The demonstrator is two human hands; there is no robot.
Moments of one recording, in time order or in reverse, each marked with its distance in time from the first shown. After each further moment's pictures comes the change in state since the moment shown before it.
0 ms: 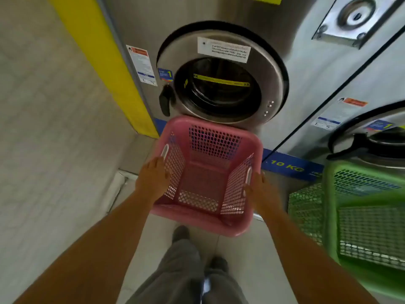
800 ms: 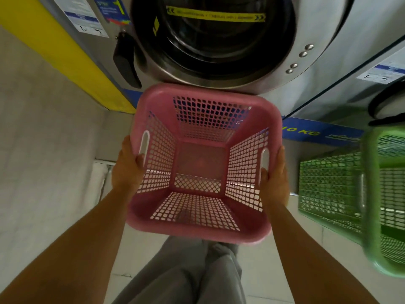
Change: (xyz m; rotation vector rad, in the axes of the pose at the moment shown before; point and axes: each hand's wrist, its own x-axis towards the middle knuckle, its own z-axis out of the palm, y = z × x) left_hand 0.120 -0.065 0.087 -0.292 0.051 -0.225; right_hand 0.069 0.015 0.097 0.391 0.340 0.337
